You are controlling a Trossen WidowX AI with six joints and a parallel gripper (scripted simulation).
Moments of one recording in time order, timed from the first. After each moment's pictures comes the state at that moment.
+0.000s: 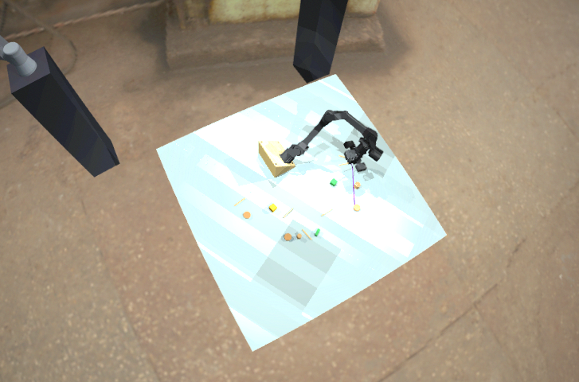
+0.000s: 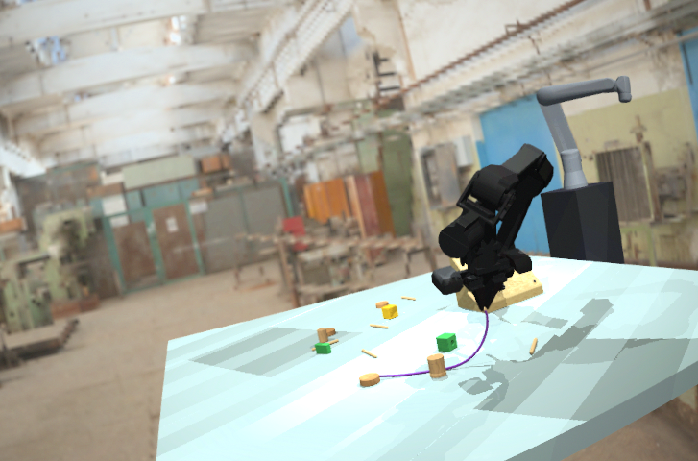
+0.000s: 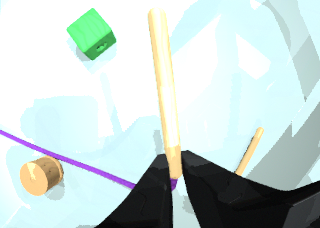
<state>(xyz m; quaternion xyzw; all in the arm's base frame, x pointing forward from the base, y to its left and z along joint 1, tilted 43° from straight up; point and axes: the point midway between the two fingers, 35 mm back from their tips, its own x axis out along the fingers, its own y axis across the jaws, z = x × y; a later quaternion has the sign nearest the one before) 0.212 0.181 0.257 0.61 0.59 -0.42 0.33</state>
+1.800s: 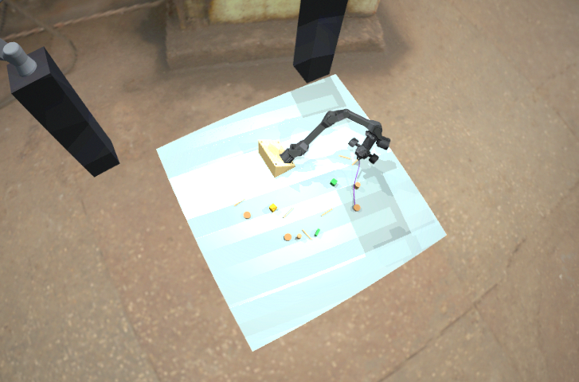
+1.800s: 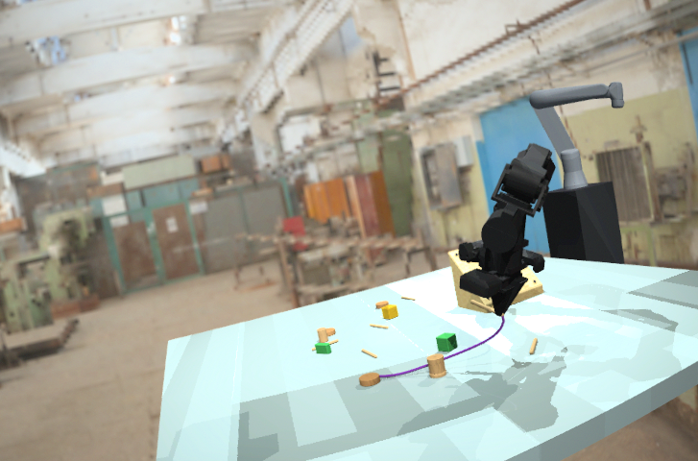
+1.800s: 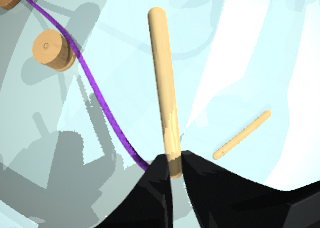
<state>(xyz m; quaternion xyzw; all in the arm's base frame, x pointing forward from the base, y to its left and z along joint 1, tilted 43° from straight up) 0.213 0.226 0.303 0.56 0.62 -0.26 0.48</state>
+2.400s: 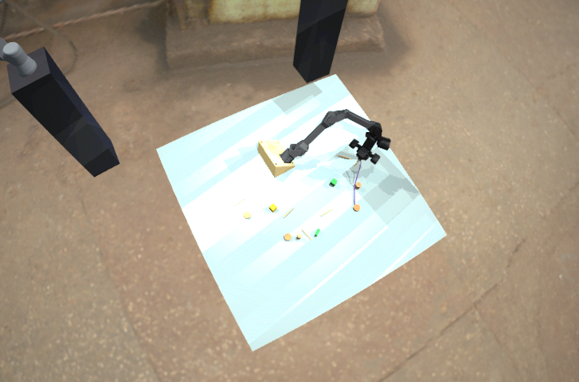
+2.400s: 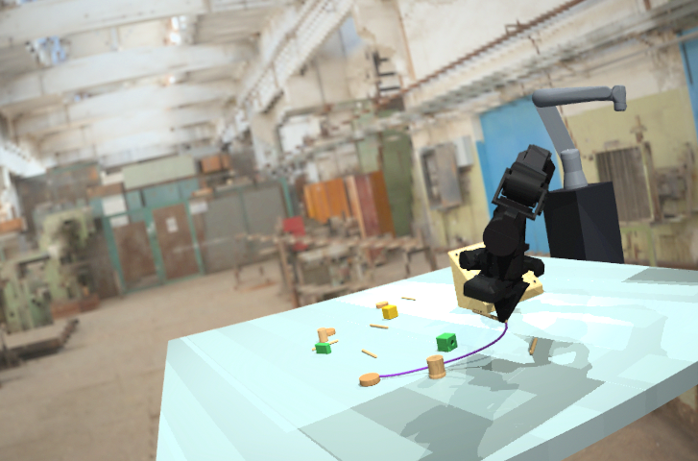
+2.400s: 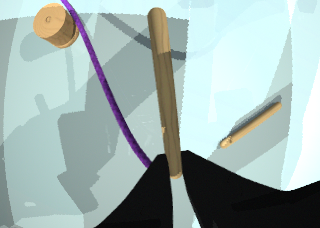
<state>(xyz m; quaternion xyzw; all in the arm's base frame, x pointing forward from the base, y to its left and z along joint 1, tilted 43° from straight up) 0.216 0.240 0.304 0.56 0.64 -0.22 0.49</state>
